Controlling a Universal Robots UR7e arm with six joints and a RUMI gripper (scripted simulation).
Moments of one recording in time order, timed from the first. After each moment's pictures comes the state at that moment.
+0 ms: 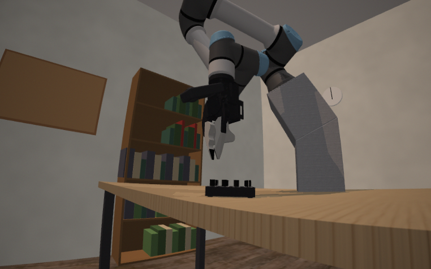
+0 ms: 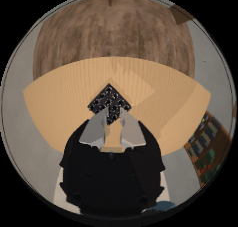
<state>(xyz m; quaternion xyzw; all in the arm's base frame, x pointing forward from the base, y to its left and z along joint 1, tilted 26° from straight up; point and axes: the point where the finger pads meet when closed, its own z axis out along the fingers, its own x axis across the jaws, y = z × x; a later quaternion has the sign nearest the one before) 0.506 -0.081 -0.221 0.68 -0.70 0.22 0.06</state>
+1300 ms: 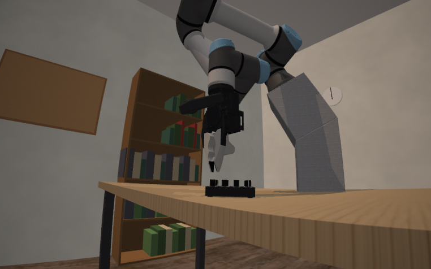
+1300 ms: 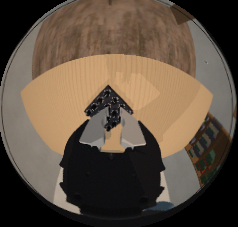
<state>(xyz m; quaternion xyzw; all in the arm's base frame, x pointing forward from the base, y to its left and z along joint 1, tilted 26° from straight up) 0.513 -0.092 -0.248 0.68 -0.70 0.22 0.06</state>
